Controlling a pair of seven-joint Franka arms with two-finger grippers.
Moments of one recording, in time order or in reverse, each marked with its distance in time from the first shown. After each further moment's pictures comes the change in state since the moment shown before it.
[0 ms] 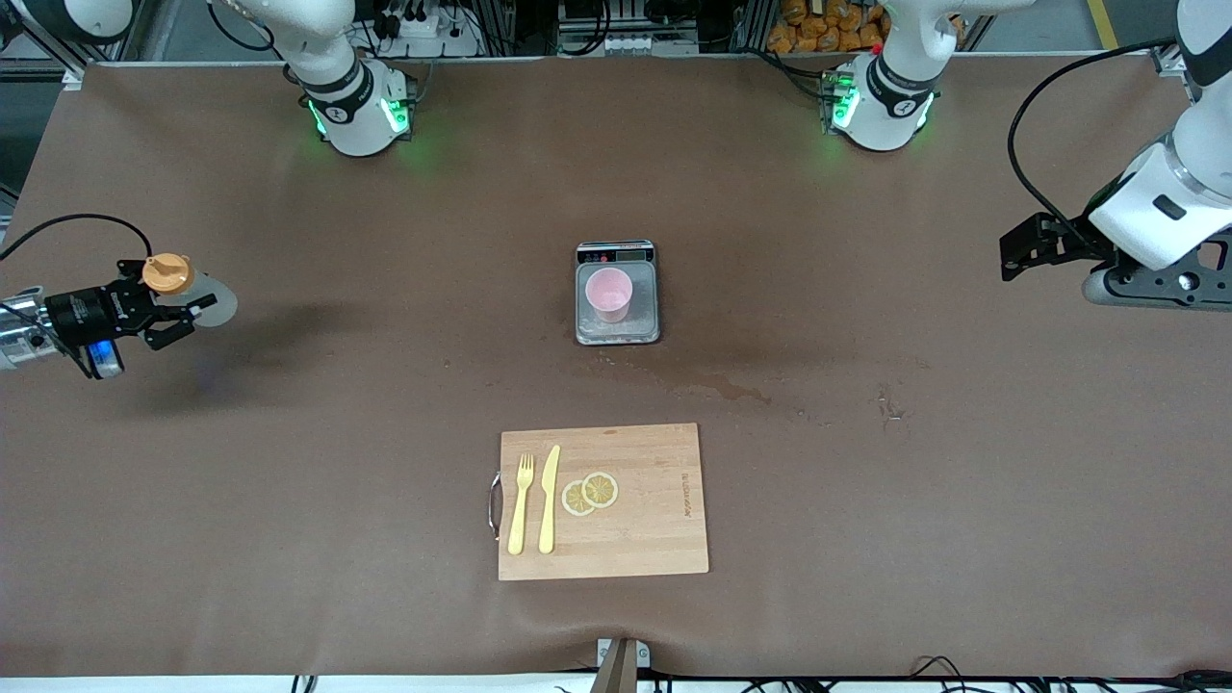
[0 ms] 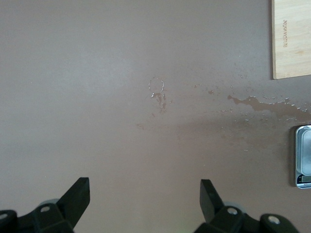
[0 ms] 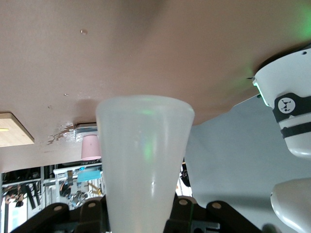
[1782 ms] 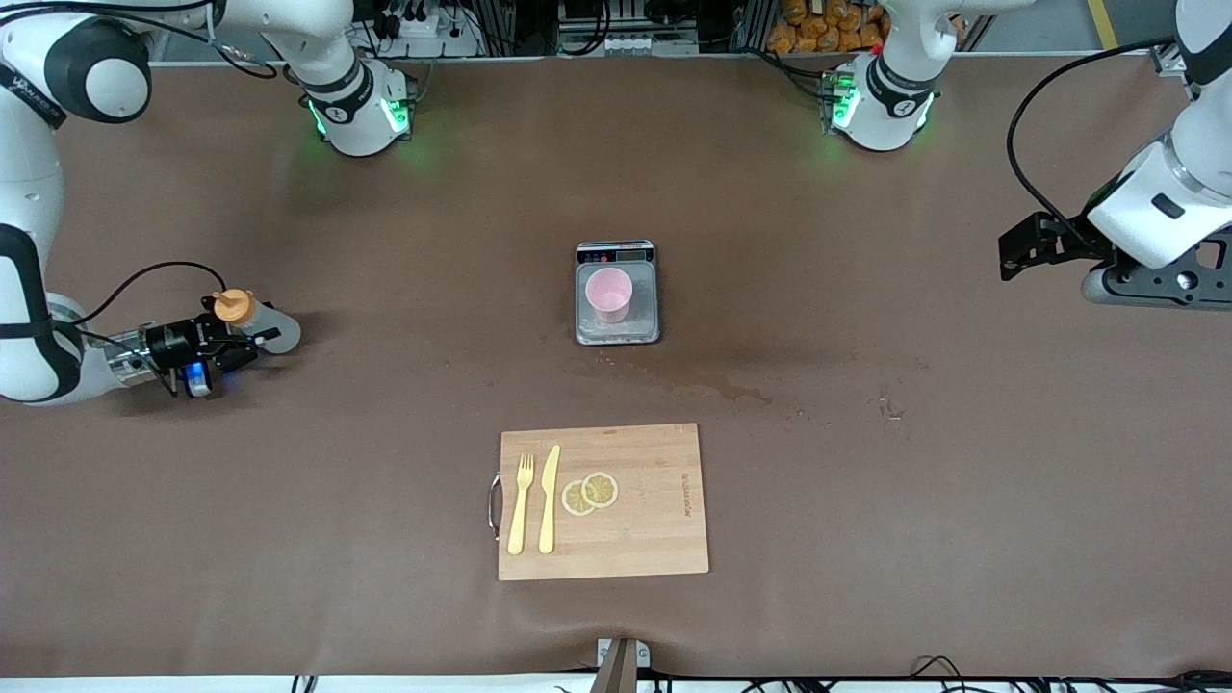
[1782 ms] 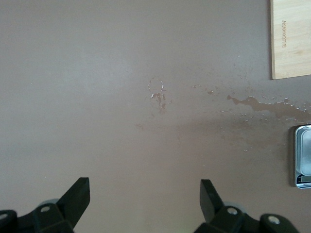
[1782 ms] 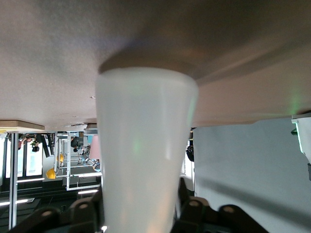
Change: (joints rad) left arm -0.001 -0.004 -0.002 0.002 0.000 0.001 0.000; right arm -0.029 0.268 0.017 0.000 0.079 0.105 -0.244
